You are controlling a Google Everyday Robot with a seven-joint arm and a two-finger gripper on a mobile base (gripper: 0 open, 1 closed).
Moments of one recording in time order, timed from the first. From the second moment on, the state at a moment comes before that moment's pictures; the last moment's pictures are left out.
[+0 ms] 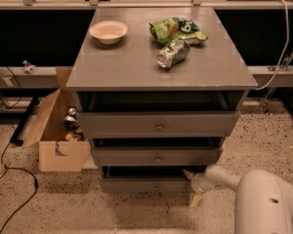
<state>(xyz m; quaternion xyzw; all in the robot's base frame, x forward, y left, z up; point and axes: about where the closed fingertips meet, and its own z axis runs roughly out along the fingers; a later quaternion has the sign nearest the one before) 0.595 -0.220 0.165 -0.74 0.64 0.06 0.23</state>
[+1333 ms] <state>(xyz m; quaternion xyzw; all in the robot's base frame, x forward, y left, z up) 0.570 -0.230 0.159 -0.75 0.65 0.07 0.15</state>
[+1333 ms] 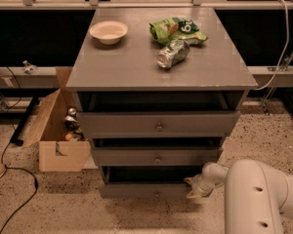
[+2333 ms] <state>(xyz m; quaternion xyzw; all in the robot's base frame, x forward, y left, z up) 0.541 -0.241 0.158 -0.73 0.66 0.10 0.15</state>
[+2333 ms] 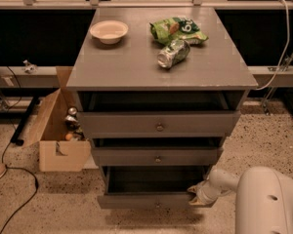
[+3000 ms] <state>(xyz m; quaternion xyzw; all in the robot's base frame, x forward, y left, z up) 0.541 -0.237 0.159 -0.73 0.66 0.10 0.15</state>
